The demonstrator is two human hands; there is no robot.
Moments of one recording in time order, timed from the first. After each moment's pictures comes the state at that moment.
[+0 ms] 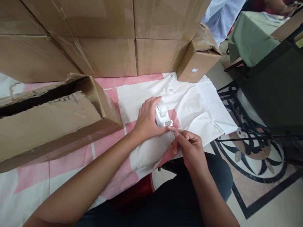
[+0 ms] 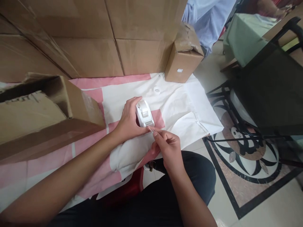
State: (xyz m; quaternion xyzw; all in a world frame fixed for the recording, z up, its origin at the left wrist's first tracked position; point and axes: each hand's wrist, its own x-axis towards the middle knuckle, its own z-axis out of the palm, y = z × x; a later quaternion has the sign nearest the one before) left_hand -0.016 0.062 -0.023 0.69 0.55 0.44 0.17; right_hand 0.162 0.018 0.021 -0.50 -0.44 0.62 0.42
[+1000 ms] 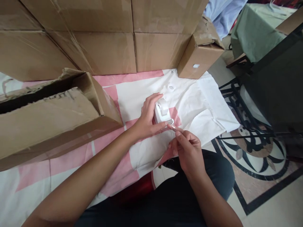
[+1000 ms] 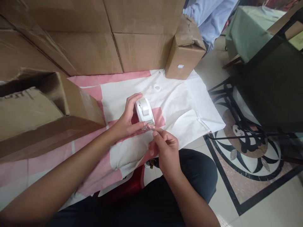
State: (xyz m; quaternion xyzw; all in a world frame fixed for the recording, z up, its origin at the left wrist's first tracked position) left_hand -0.031 0.058 -0.018 0.70 0.47 0.45 0.29; right_hand 0.154 0.003 0.014 -0.47 -0.38 0.64 0.47
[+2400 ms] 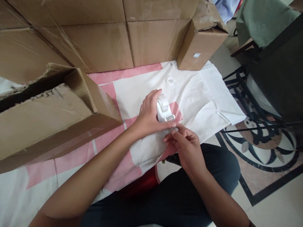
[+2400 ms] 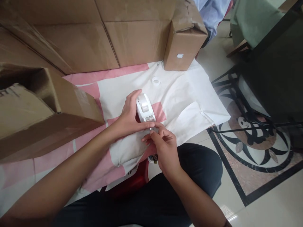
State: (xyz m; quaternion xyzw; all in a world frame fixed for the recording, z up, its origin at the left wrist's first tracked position) left_hand -0.020 0.056 -0.011 0.69 0.54 0.38 0.30; right_hand 0.147 -0.002 0.011 -0.49 -0.32 0.67 0.47
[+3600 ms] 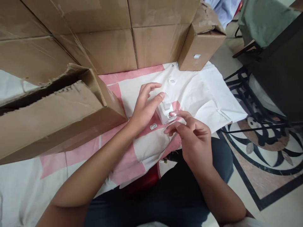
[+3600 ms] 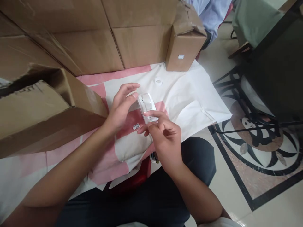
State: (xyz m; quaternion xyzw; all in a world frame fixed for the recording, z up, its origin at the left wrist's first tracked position) left_hand -0.031 0.057 0.023 0.59 0.54 0.51 0.32; right_hand 0.136 -0.001 0.055 -0.41 -0.46 0.60 0.52
